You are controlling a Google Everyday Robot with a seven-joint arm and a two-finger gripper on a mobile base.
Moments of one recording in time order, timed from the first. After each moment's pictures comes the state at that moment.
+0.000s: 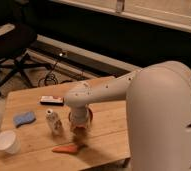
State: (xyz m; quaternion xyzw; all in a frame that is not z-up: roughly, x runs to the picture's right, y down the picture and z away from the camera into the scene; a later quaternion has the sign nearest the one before) arm -0.084 0.208 0.780 -0.30 0.26 0.65 0.65
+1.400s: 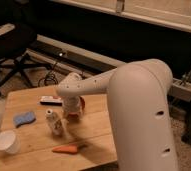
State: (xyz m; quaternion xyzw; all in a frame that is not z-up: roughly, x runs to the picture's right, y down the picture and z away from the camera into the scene) arm -0.139 0.141 0.826 -0.27 0.19 0.64 0.69
